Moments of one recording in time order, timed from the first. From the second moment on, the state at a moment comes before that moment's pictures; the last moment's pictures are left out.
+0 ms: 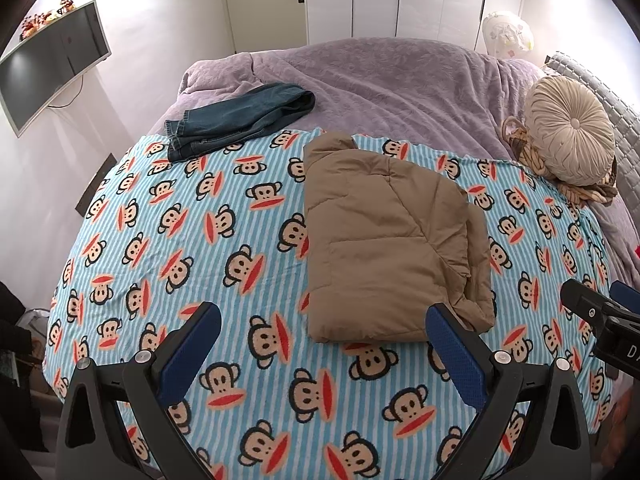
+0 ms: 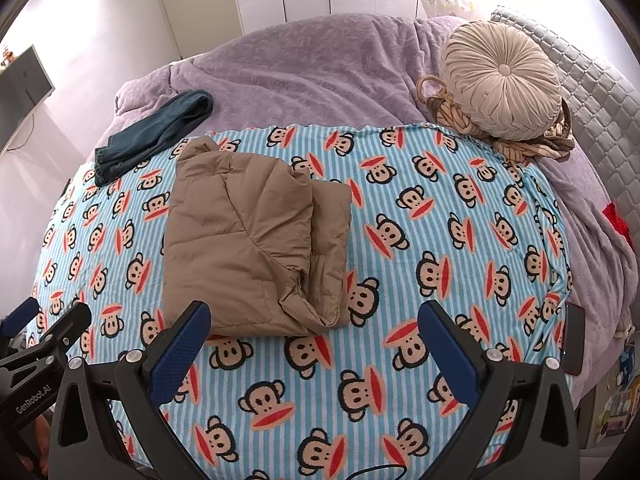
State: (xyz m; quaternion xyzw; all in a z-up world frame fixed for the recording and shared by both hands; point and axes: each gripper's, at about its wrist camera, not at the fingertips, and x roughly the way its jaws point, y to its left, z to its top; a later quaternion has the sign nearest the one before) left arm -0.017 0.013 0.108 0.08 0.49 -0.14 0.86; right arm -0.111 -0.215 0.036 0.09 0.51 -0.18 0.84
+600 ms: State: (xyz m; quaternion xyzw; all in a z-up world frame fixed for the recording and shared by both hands) left arm -0.017 0.011 0.108 0.08 0.49 -0.14 0.86; right arm -0.115 -0.210 0.032 0.09 0.51 -0.17 0.84
